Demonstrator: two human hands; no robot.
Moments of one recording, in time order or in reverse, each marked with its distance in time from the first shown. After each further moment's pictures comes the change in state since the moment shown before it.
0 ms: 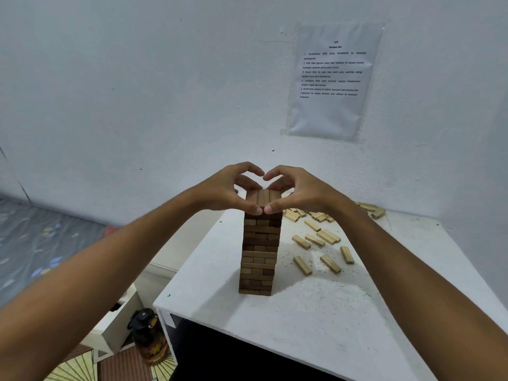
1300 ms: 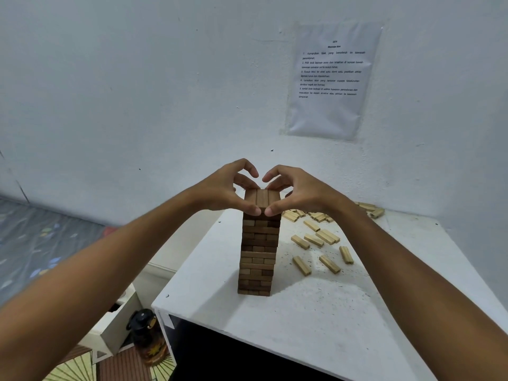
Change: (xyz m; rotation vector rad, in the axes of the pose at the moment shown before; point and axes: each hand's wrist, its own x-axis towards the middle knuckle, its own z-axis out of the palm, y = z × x) left_hand 0.001 -0.001 0.000 -0.003 0.029 -0.020; right_hand 0.000 0.000 0.001 -0.024 -0.003 -0.005
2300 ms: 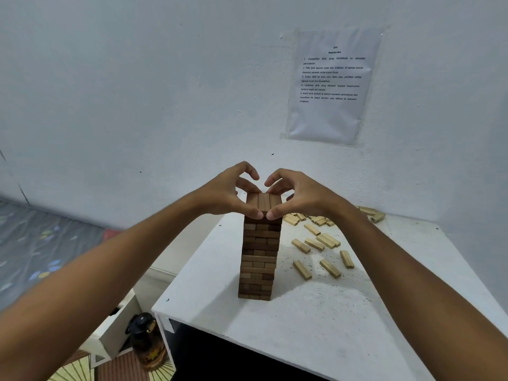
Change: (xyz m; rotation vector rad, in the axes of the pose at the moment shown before) left_hand 0.002 -0.001 0.001 -0.008 0.025 -0.005; right_hand 0.000 -0.001 -0.001 -0.007 0.005 0.004
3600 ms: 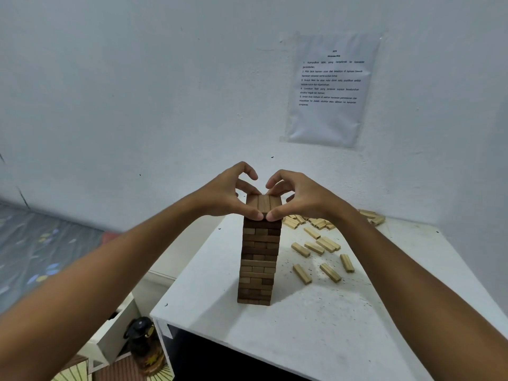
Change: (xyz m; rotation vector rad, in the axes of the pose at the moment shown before) left_hand 0.000 0.007 -0.002 -0.011 0.009 -0.005; right_hand 0.002 0.000 -0.004 0.008 0.023 0.001
